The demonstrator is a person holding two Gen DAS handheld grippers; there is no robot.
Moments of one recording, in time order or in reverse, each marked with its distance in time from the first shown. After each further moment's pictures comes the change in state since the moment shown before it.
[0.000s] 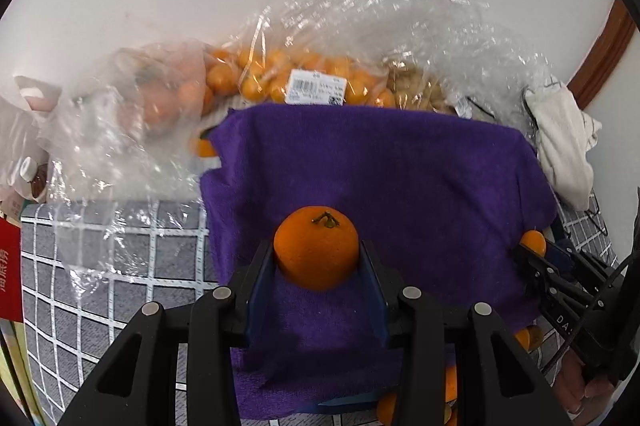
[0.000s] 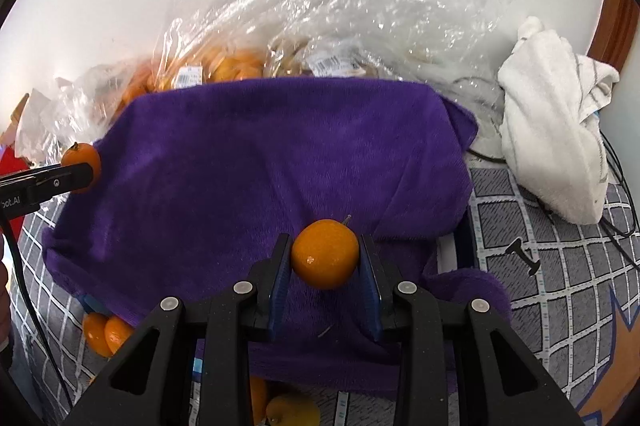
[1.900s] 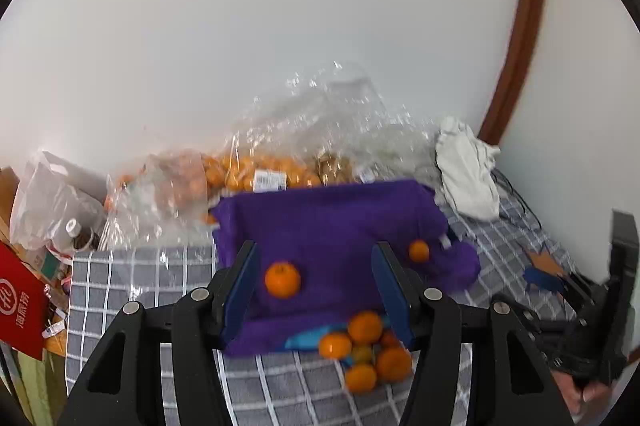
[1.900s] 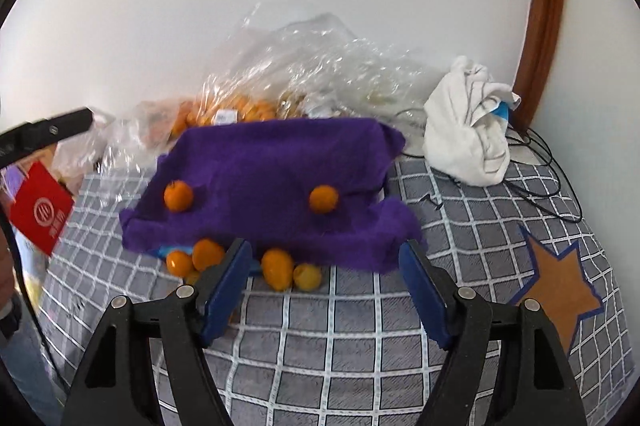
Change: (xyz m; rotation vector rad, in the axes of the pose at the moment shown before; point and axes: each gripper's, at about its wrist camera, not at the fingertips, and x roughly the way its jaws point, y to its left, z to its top) left arm -0.167 -0.023 -0.057 0.127 -0.319 -0.092; right arm -0.155 0.010 -0.067 0.028 -0.145 -0.044
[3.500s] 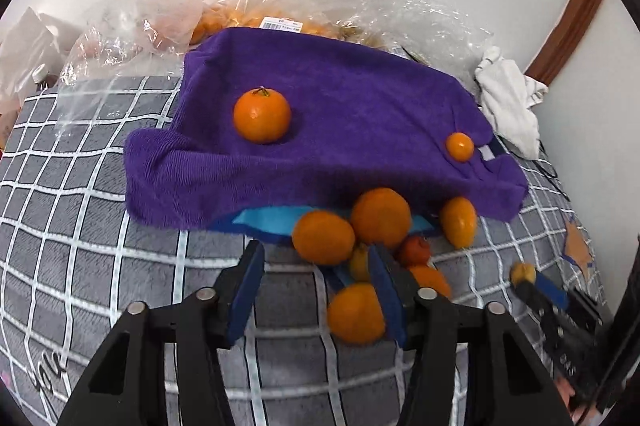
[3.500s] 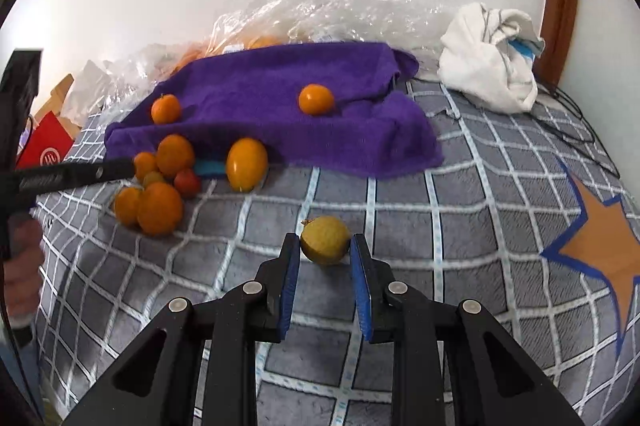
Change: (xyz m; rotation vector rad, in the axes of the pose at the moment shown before) left arm 0.101 -0.010 -0.105 -0.225 0.234 0.014; right arm 0.048 -0.038 -0.080 -0.031 0.055 0.099
